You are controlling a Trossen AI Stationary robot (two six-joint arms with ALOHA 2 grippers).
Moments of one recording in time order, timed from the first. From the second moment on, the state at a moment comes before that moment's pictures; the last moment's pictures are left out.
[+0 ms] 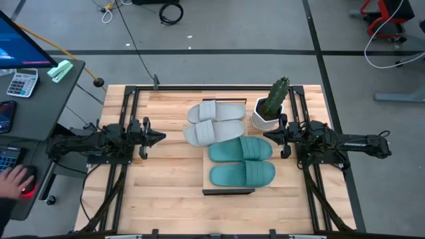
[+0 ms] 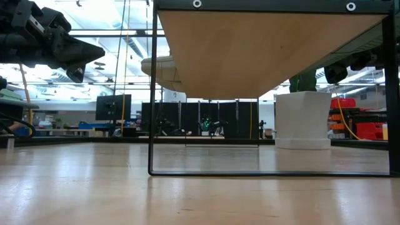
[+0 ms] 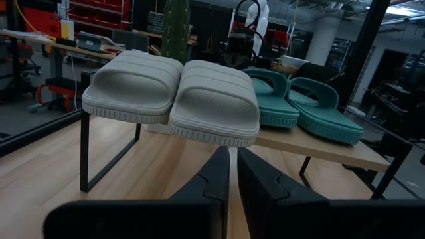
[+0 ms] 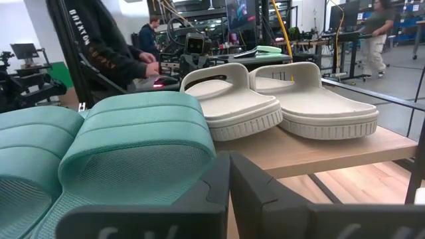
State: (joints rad) left arm 0.04 0.01 0.01 0.06 -0.07 -0.22; right arm -0.12 0.14 0.03 0.12 -0.05 0.14
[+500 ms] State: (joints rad) left arm 0.04 0.01 0.01 0.06 -0.07 -0.22; right arm -0.12 0.14 0.03 0.12 -0.05 0.14
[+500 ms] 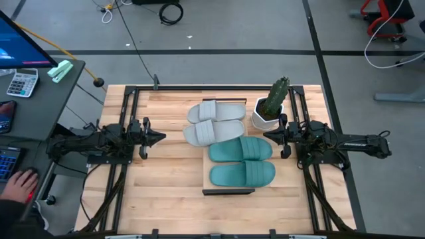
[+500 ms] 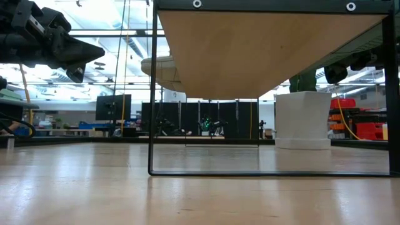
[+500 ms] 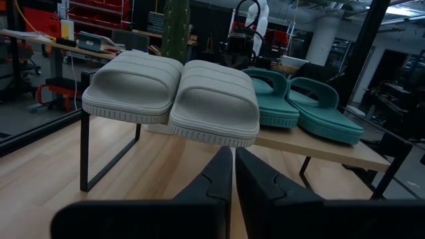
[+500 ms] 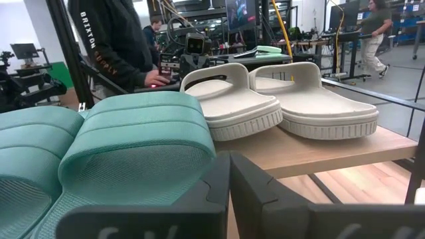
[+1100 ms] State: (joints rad) left arm 0.04 0.01 0.01 0.06 -0.07 -0.22; right arm -0.12 0.14 0.03 0.12 -0.05 0.14
